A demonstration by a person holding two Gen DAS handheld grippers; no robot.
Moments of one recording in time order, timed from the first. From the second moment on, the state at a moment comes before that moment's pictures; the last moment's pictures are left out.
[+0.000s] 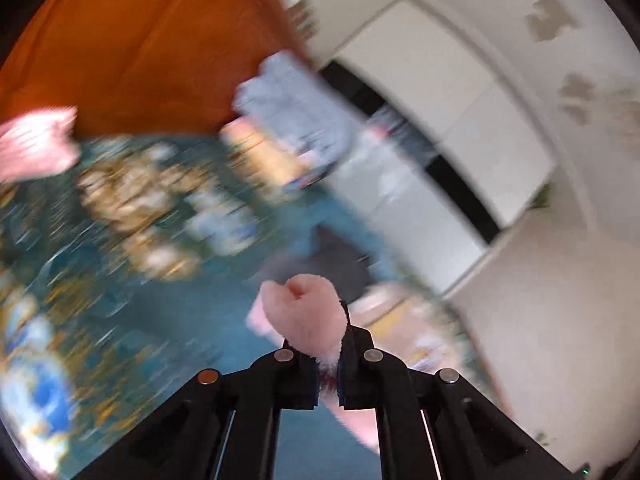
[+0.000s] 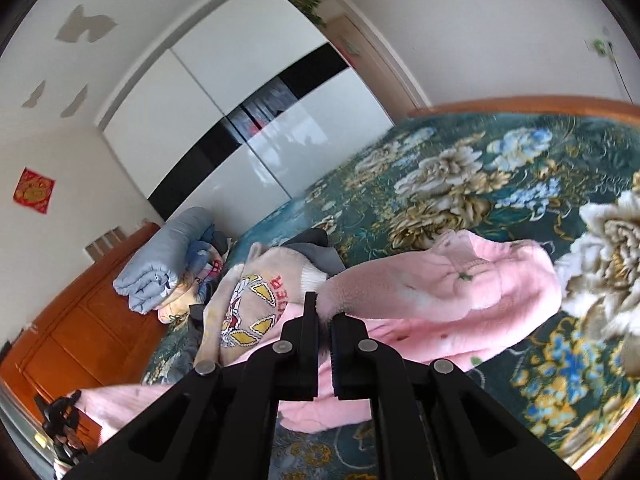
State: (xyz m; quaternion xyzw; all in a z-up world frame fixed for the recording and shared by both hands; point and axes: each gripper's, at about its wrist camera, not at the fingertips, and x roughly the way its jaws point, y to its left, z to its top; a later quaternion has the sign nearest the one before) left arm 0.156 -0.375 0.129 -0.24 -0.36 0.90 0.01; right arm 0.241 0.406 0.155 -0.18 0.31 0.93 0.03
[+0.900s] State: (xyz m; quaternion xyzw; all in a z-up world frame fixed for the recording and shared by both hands) left arm 0.017 -0.189 0.060 -0.44 -0.25 0.85 0.13; right arm 0.156 0.468 0.086 -0.34 0.33 0.87 0.12
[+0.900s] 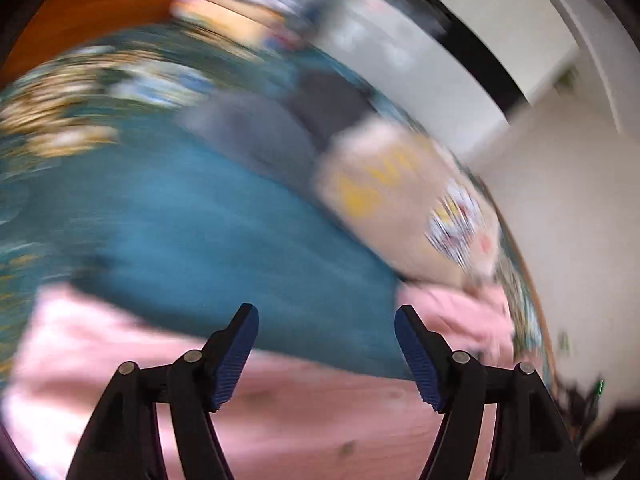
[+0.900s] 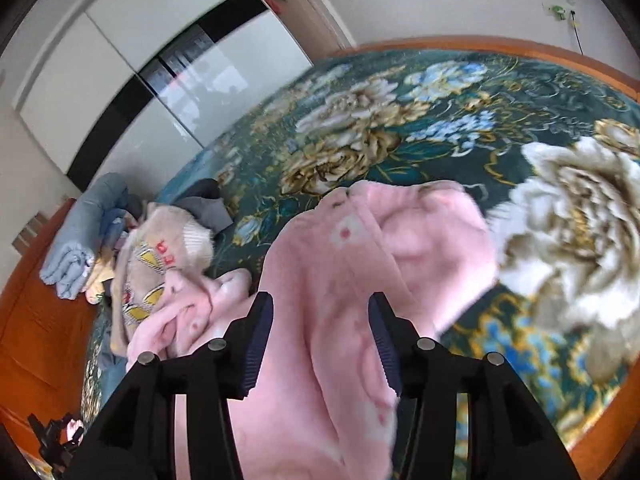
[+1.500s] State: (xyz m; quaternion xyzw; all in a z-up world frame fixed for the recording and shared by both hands) left arm -0.054 -0.055 0.017 -0.52 -0.19 0.80 0.24; right arm -0.009 0.383 0.027 -0.51 0.19 0.84 0.05
